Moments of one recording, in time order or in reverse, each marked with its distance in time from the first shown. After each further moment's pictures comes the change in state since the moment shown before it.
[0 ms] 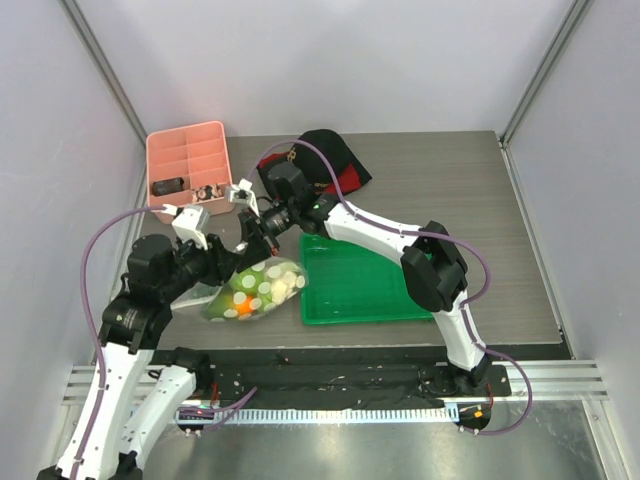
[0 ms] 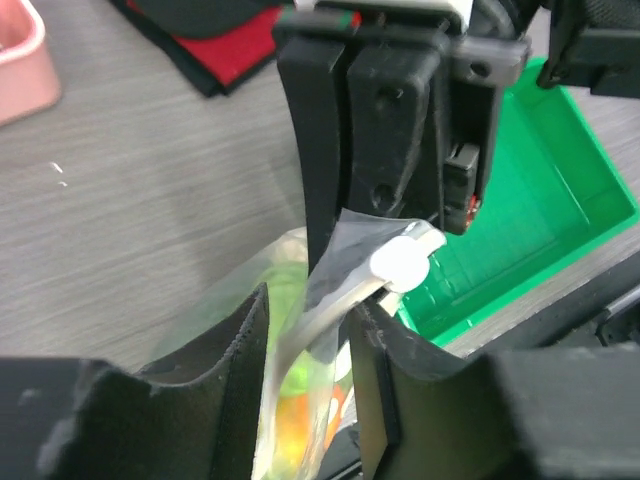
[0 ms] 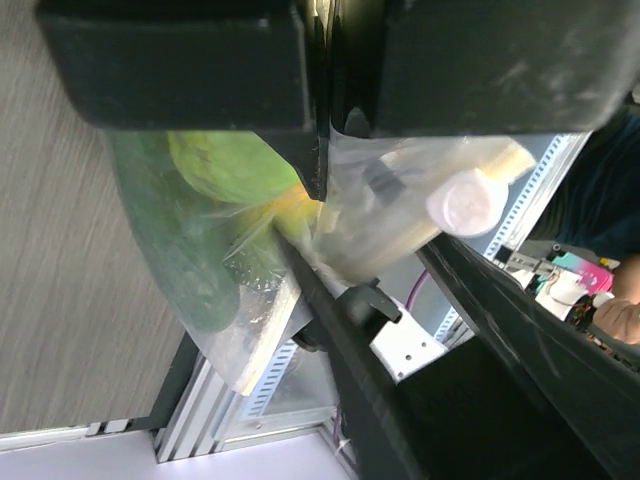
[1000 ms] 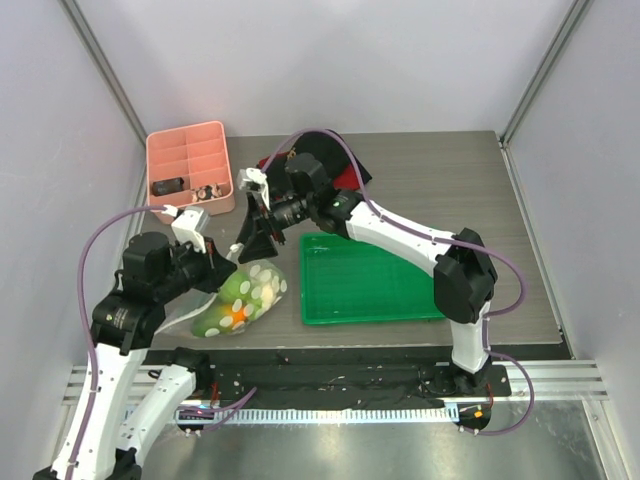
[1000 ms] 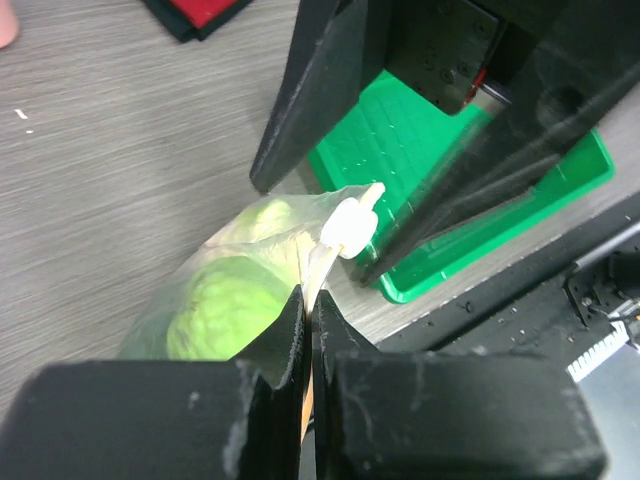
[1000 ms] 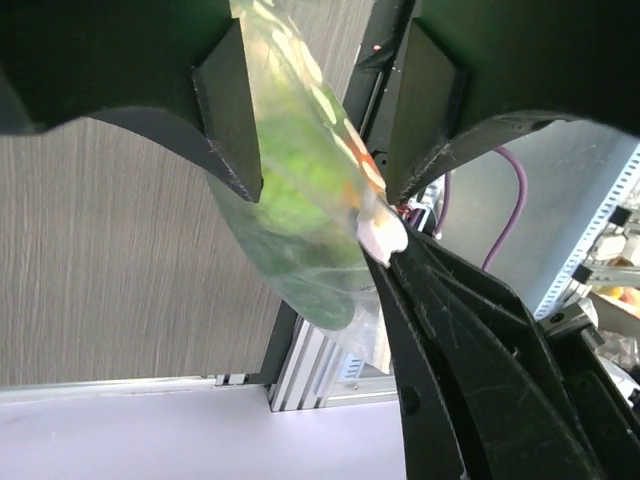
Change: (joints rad) left arm -0.005 0.038 0.104 -0.180 0.033 -0.008; right arm -0.011 -0.202 -0.126 0.015 0.253 -0.104
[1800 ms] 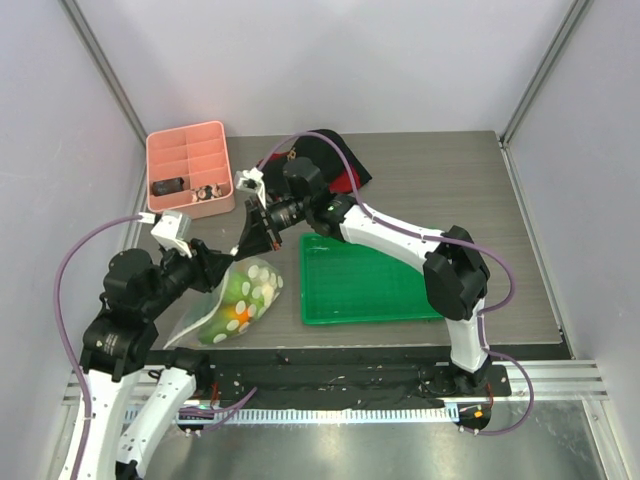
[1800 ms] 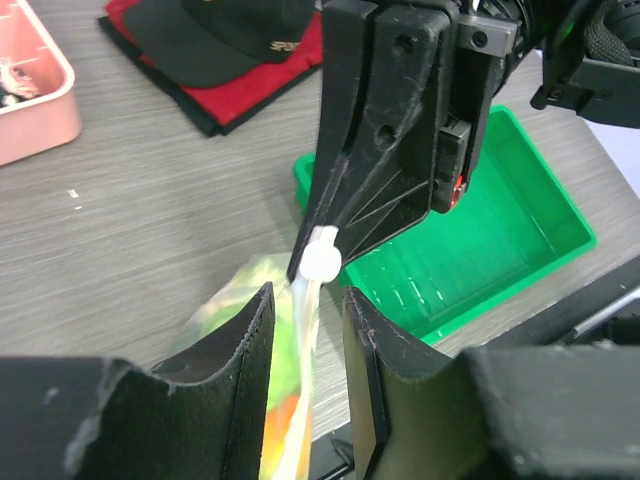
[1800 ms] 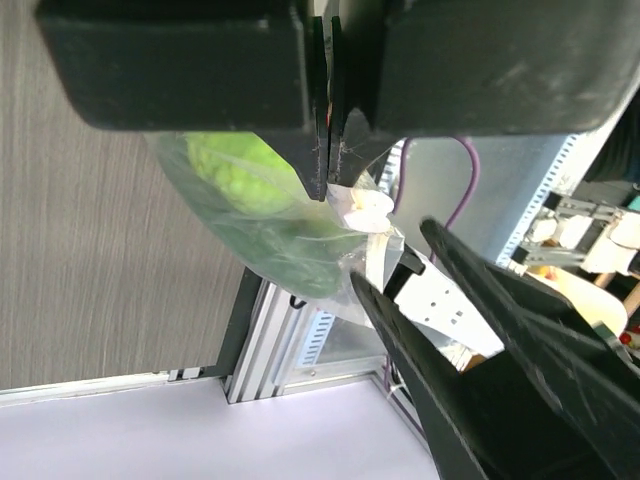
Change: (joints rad) left arm 0.000 -0.130 -0.017 0.113 -0.062 -0.035; right arm 0.005 0.057 -0.006 0.152 -0.084 0.192
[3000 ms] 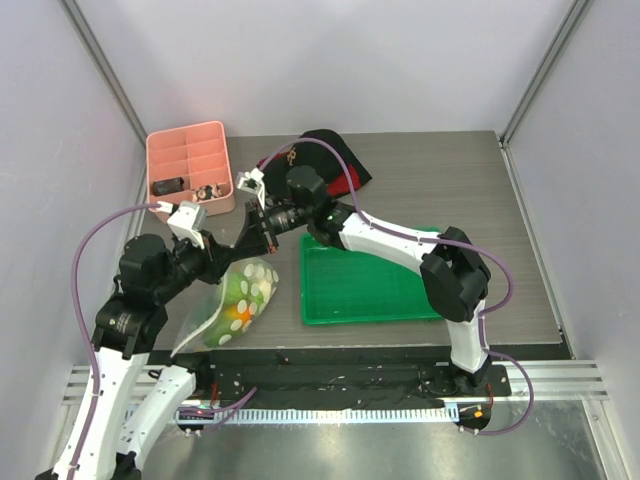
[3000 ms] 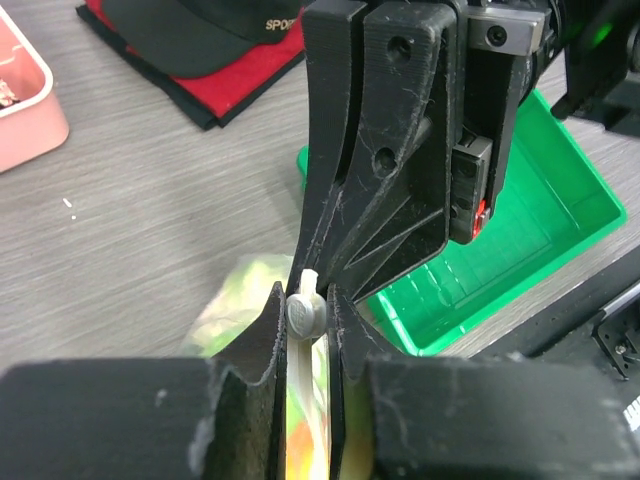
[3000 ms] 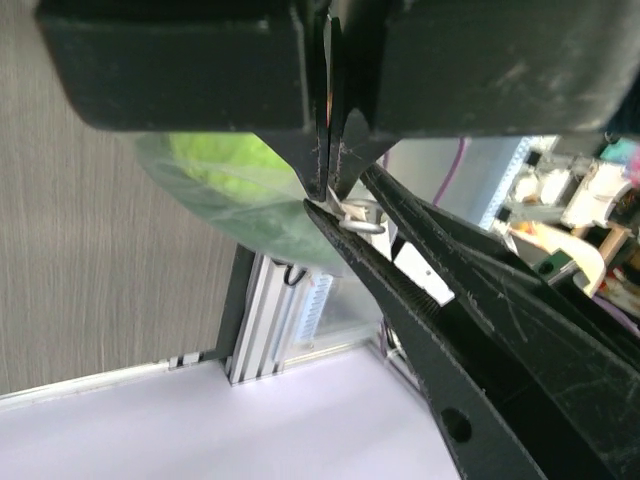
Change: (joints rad) left arm -0.003 0.094 -0.037 0.073 0.035 0.071; right arm 0.014 -0.009 -0.071 0.164 0.064 0.183
